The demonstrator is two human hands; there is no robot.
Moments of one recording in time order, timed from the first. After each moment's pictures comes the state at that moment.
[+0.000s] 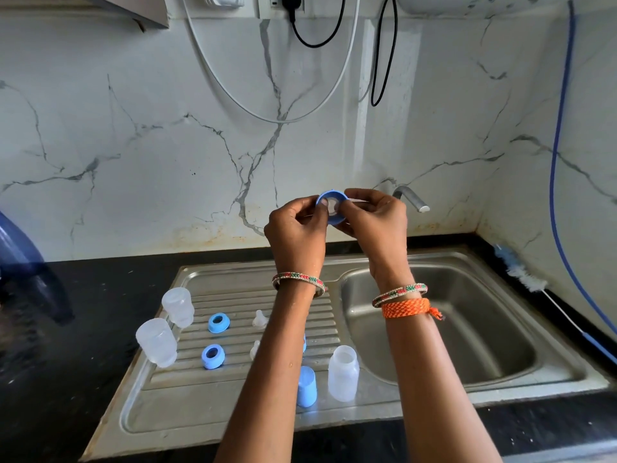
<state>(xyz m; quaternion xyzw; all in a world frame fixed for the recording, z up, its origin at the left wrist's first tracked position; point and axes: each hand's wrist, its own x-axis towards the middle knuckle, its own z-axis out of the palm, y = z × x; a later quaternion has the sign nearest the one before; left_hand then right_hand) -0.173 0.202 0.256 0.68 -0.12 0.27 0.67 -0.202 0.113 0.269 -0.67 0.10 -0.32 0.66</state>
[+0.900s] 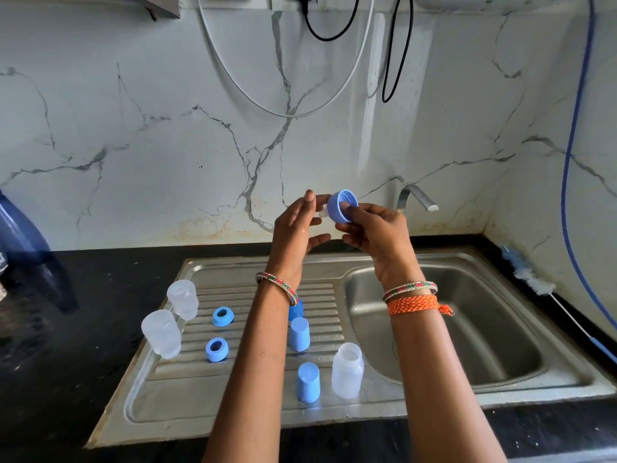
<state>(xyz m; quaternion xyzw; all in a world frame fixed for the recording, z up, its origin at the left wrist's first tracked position) -0.151 0.226 0.240 0.59 -0.17 -0.01 0.79 -0.196 0.112 0.259 -0.61 0.11 -0.20 0.76</state>
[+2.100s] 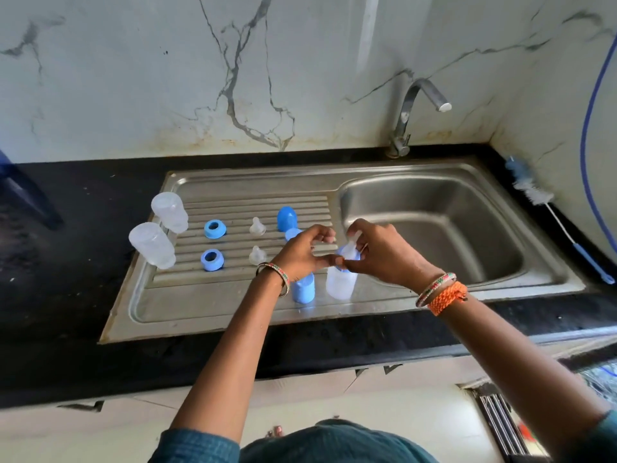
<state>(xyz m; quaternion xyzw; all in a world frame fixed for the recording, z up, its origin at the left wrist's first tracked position) -0.172 0.242 0.074 0.79 -0.26 -0.21 0.52 -0.251 0.082 0.122 -0.97 0.00 -0.03 0.25</state>
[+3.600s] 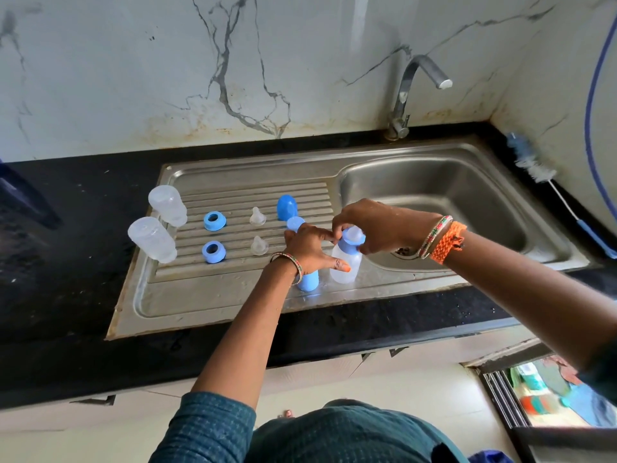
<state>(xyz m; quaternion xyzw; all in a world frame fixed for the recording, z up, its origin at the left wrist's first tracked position) -0.177 0.236 0.070 0.89 -0.27 -0.17 0.32 -0.226 0.085 0.153 -0.97 -0.15 0.12 0.11</state>
